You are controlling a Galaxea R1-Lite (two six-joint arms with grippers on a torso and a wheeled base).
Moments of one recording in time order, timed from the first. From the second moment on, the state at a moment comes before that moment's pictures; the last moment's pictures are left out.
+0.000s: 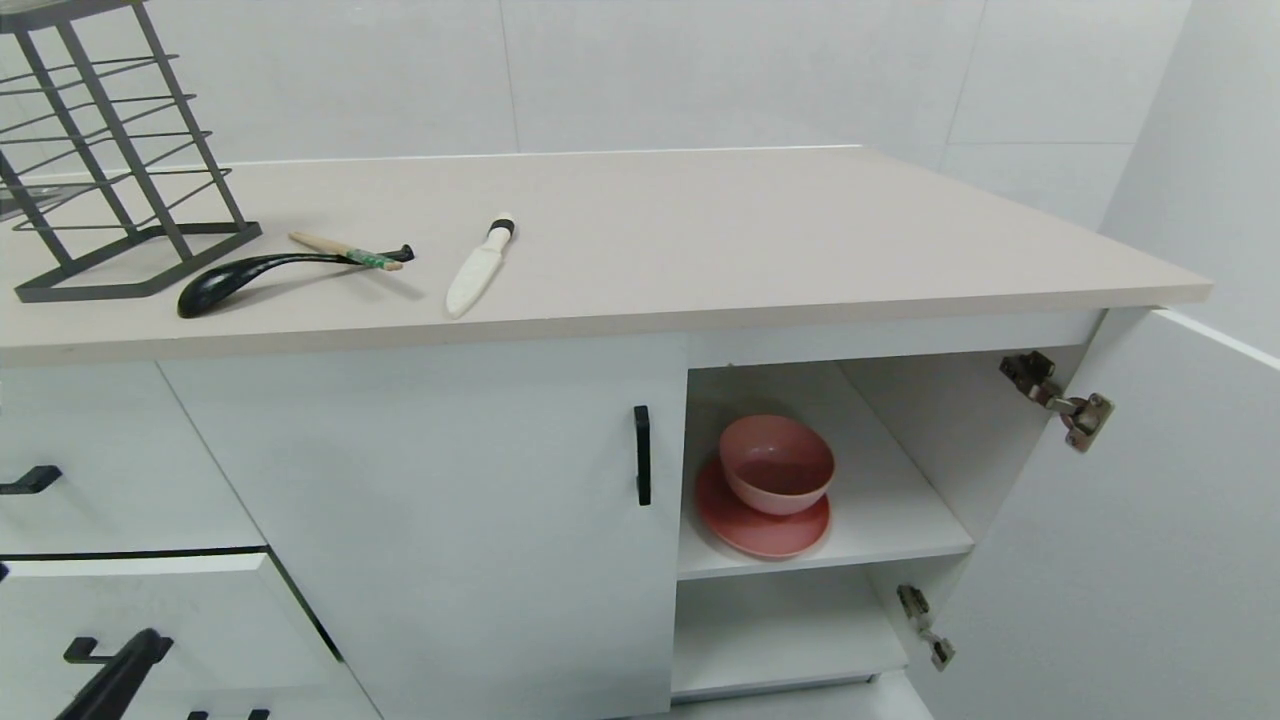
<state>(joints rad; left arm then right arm) -0.16 0.43 -0.05 -0.47 -0.06 0.12 0.00 0.02 -0.01 -0.12 -0.07 0.01</state>
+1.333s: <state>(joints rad) 0.00 0.00 0.00 0.00 -0.03 -0.02 0.00 0.00 0.00 0.01 -0.02 0.02</state>
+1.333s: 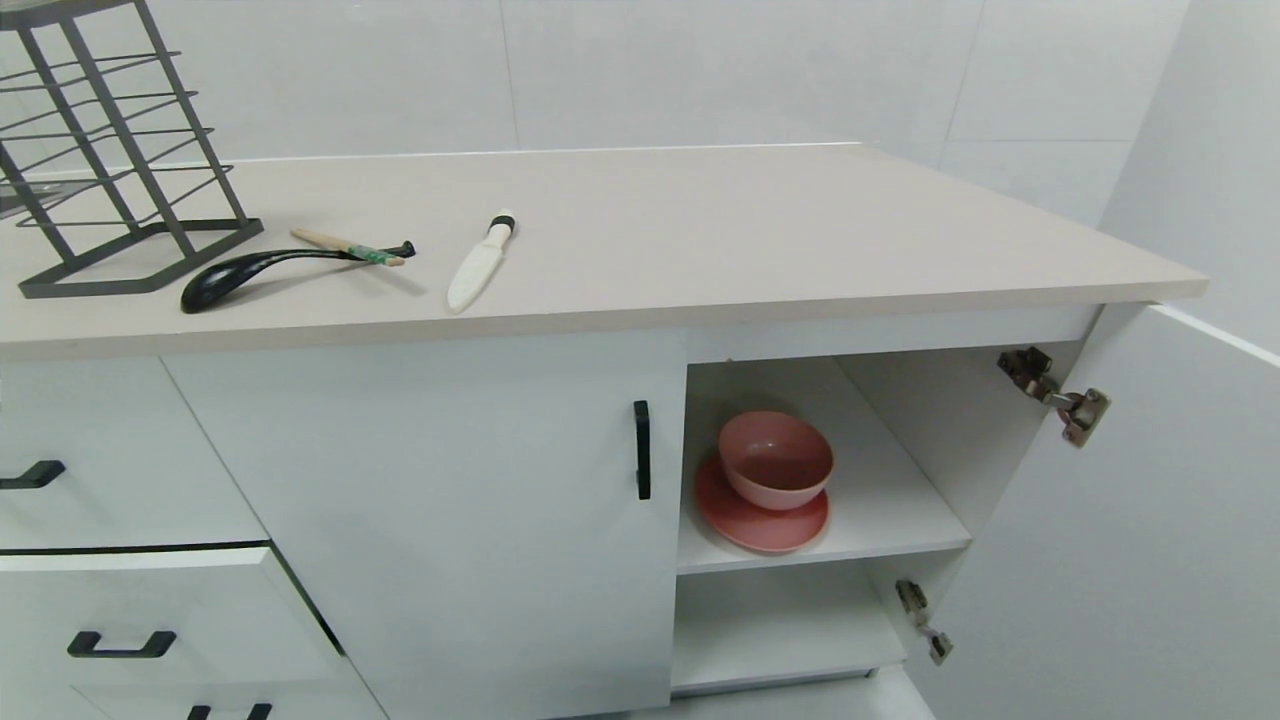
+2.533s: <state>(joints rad) 0.00 0.00 0.00 0.00 -0.02 -0.04 0.00 0.00 0.00 0.01 -0.02 0.02</state>
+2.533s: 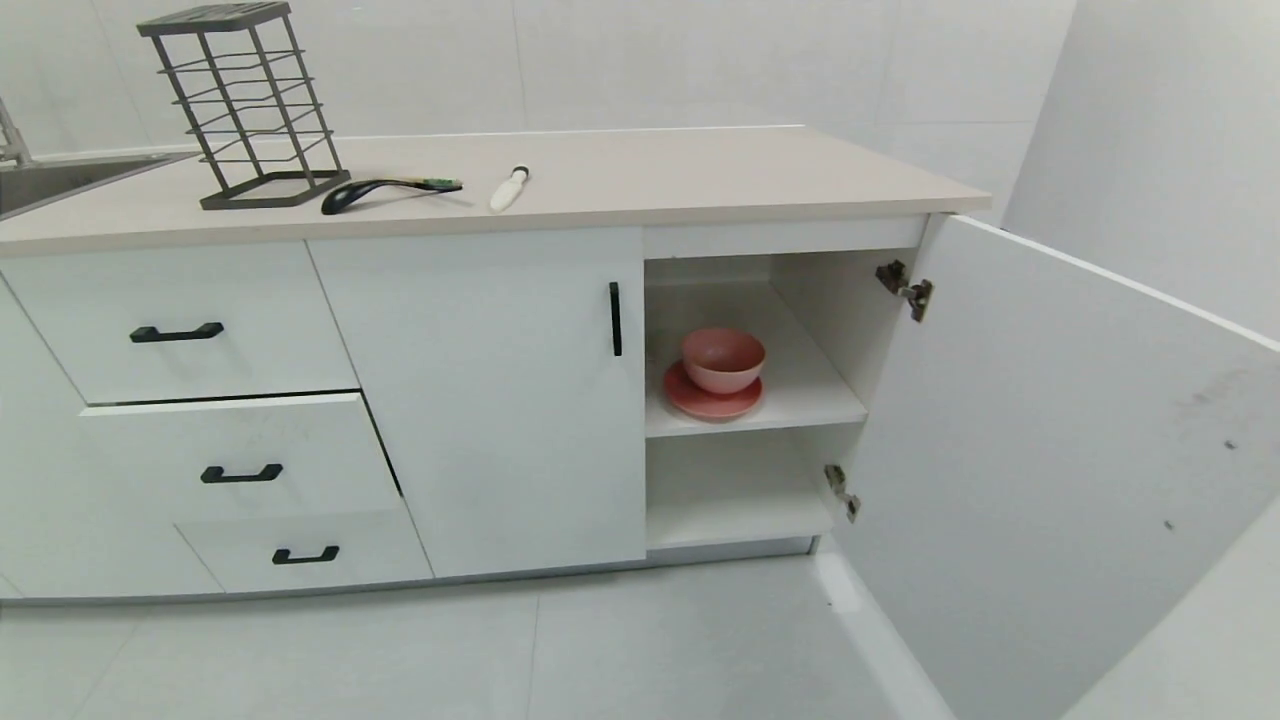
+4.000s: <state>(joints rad) 0.00 0.00 0.00 0.00 -0.02 -0.04 0.00 0.00 0.00 -0.07 -0.02 0.02</state>
